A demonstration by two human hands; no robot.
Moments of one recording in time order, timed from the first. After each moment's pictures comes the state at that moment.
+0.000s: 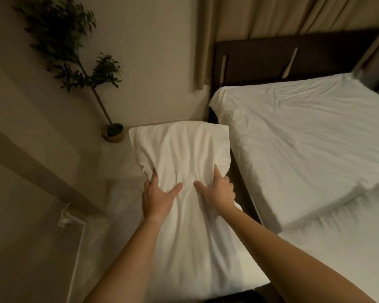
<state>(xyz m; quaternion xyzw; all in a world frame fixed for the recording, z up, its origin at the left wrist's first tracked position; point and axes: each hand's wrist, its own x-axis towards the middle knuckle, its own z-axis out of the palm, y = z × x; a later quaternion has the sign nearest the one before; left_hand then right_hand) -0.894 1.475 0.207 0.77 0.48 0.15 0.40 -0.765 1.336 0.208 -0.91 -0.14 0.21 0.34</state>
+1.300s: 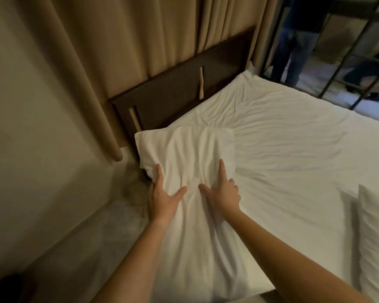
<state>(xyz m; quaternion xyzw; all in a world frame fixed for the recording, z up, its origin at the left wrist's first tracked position) -0.201 1.746 0.193 0.88 0.17 0.01 0.45 -0.193 1.557 0.215 -0.91 0.18 0.09 0.37</state>
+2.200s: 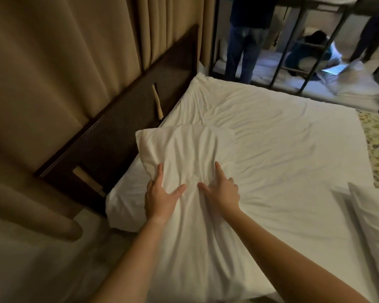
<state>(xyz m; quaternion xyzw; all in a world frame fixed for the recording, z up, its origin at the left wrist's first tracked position) 0.155 1.716 0.189 0.91 0.02 -0.10 0.41 0.096 1.531 0.204 -0.87 0.33 0.05 0.37</state>
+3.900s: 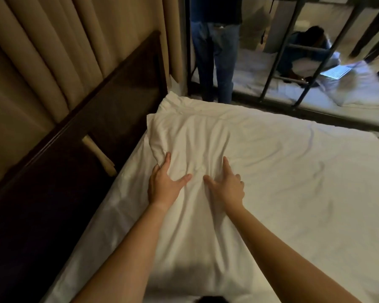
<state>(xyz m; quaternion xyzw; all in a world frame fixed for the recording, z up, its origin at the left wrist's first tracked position) 0.608 1.326 0.115 0.91 -0.06 -0.13 0.38 0.515 1.161 0.117 -0.81 0.42 0.00 0.41</state>
